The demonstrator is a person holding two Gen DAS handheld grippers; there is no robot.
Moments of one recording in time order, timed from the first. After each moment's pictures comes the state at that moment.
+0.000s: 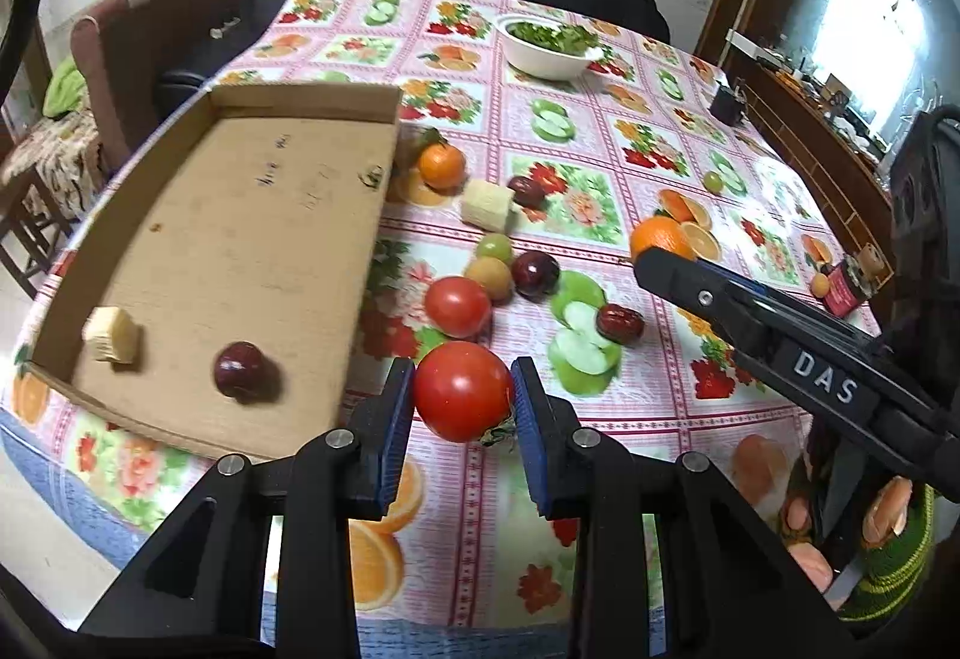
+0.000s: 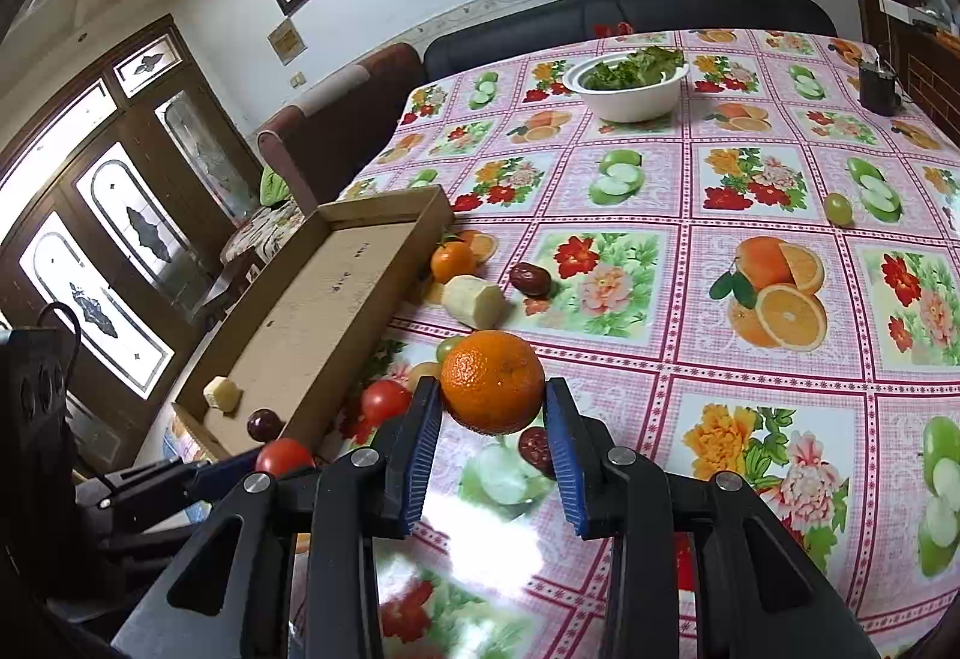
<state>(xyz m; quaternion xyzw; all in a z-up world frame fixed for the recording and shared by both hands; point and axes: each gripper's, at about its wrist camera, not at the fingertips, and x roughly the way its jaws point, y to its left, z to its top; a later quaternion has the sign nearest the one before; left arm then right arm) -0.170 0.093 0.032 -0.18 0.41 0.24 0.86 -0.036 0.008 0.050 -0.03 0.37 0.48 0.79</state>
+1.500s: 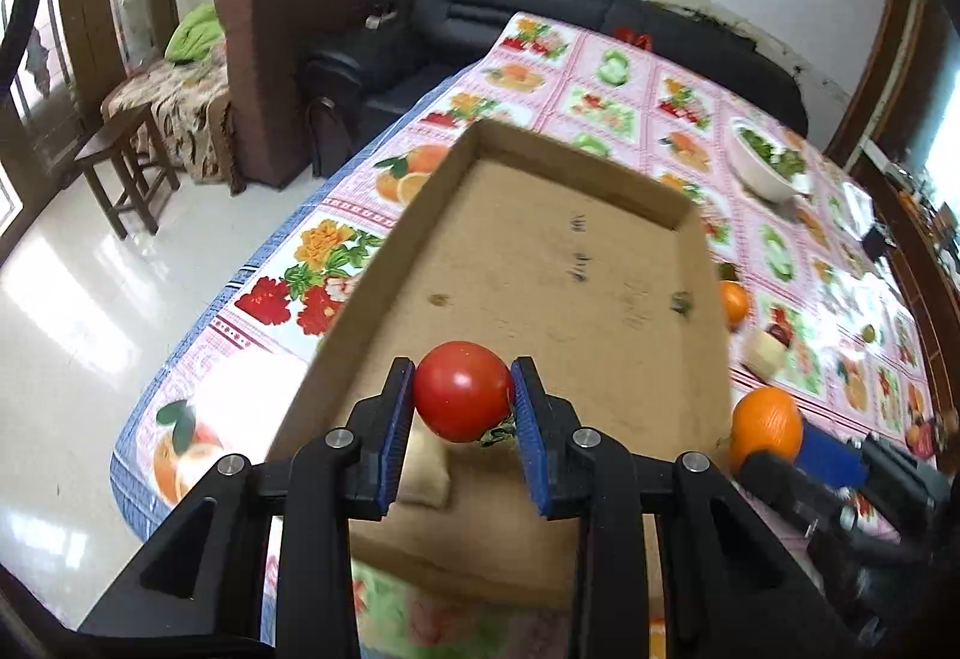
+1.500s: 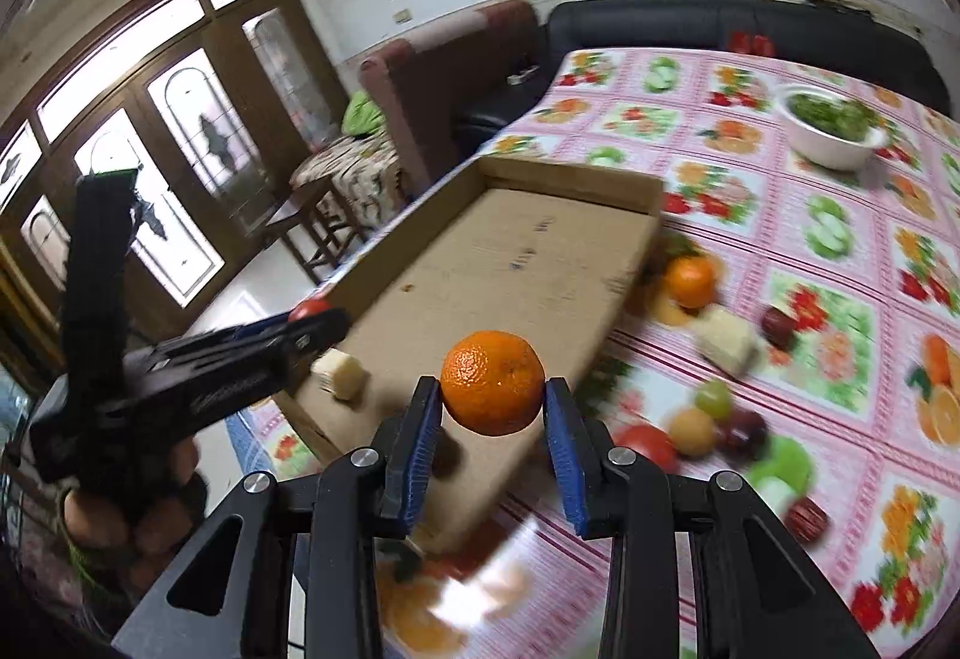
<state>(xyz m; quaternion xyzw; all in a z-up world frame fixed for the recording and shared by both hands) -0.235 0.261 0.031 -0.24 0.38 0.38 0.81 -0.125 0.137 0.064 -0.13 0.36 0.58 0.72</state>
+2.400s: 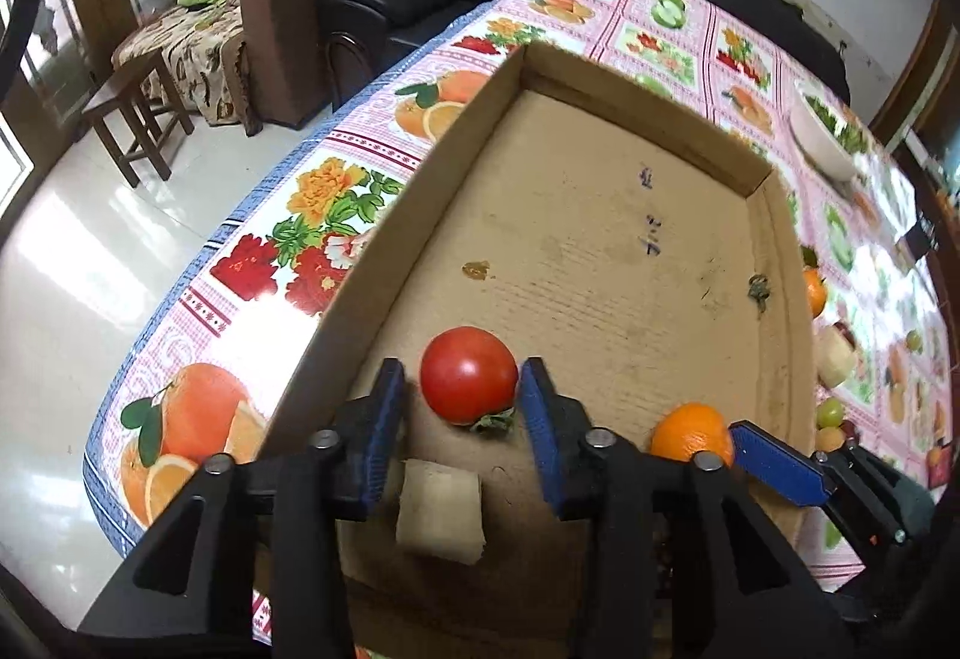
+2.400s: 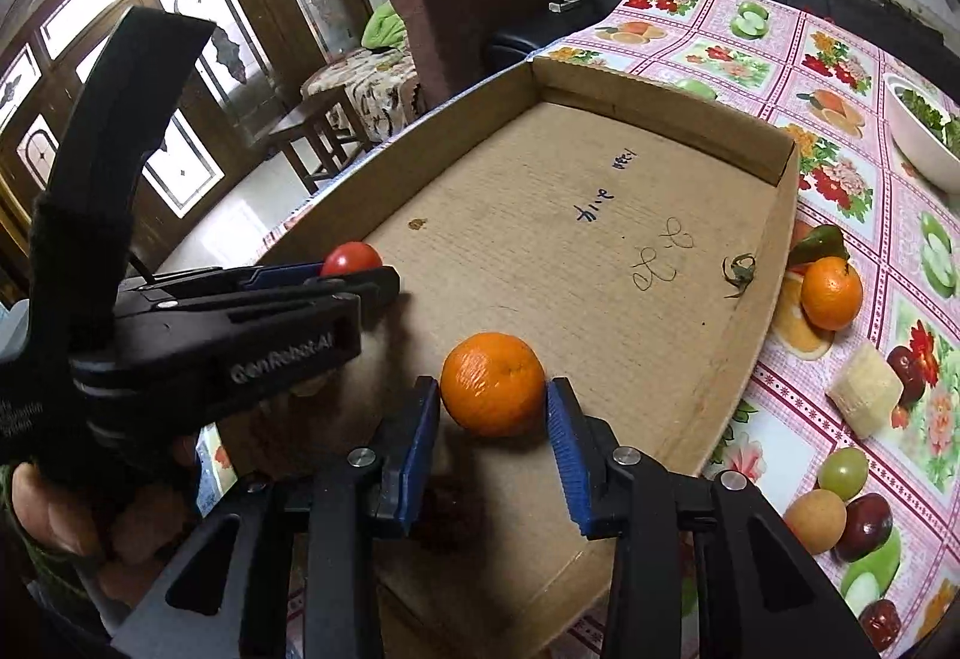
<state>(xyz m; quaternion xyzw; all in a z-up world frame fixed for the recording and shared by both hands) -0.221 0.286 -0.001 -0.27 0.43 0.39 0.77 -0.128 0.204 0.013 -0.21 0.39 0.58 0.68</state>
